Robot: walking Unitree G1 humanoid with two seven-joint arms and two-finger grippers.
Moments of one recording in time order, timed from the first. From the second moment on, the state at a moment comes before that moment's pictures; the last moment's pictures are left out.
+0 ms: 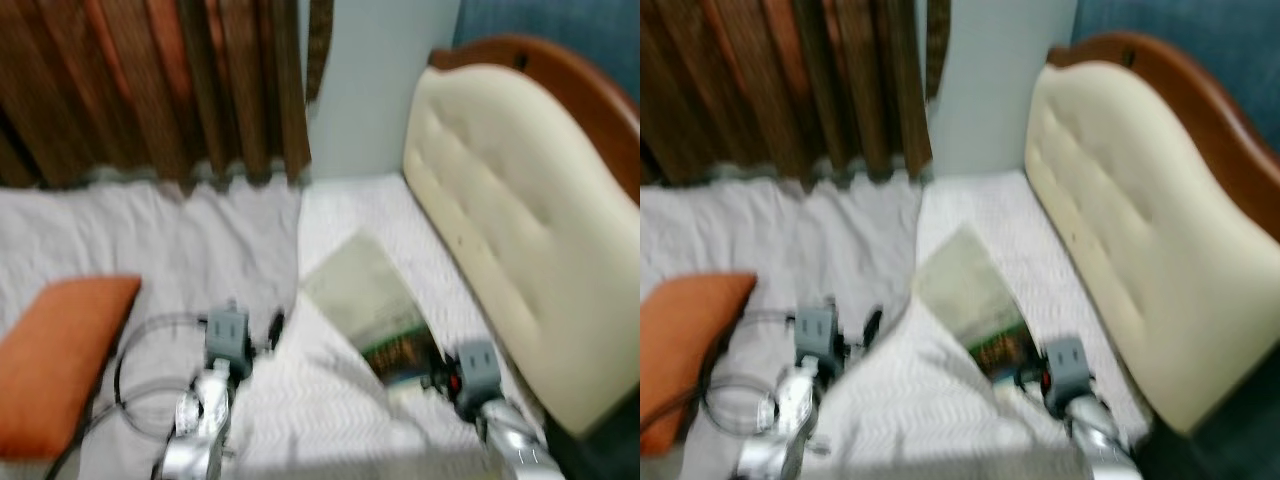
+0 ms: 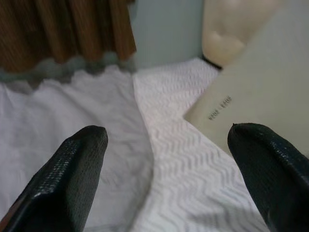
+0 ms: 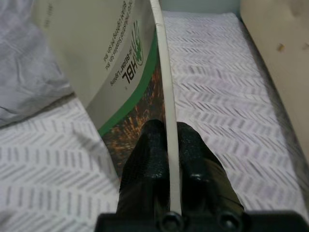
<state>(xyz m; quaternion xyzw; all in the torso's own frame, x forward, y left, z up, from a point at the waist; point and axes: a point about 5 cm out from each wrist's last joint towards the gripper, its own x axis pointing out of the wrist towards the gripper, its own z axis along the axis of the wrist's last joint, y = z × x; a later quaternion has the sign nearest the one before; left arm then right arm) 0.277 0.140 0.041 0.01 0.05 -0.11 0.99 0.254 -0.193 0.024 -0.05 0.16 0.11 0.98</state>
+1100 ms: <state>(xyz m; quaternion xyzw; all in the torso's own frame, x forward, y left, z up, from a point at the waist) 0.204 0.208 0.098 0.08 0.07 -0.28 0.95 0.298 -0.092 0.010 0.35 0.24 0.15 0.89</state>
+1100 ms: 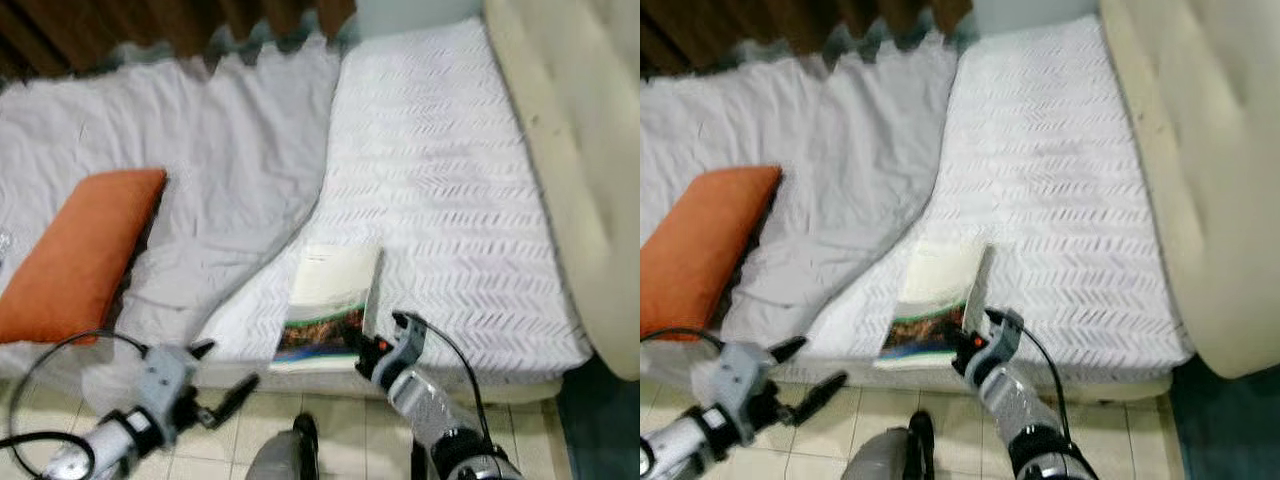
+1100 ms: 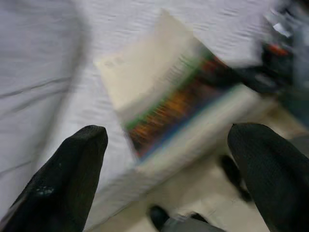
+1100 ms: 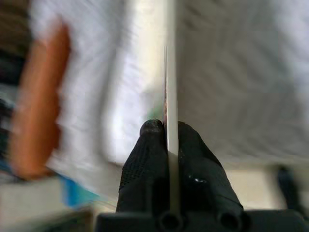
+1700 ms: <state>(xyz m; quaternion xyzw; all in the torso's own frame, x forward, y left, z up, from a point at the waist) 0.219 0.153 0.066 -0.02 0.00 -0.23 0.97 0.342 -0.143 0.048 0.23 0.16 0.03 0.96</state>
